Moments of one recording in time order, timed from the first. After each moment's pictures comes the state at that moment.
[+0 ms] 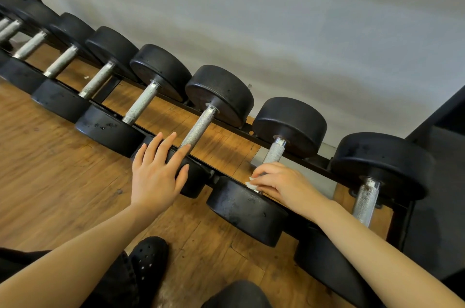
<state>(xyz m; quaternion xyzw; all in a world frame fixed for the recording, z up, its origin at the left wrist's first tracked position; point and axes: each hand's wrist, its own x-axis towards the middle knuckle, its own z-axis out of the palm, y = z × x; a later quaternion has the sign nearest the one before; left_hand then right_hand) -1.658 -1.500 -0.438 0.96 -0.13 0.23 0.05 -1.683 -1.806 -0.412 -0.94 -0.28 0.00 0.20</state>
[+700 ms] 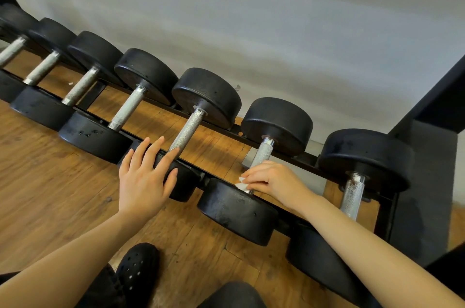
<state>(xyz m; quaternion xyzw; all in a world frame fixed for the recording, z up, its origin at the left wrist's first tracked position) -1.658 -1.500 -0.438 0.96 -0.14 0.23 0.06 -1.672 -1.811 -0.420 -0.93 -0.25 0.01 0.26</state>
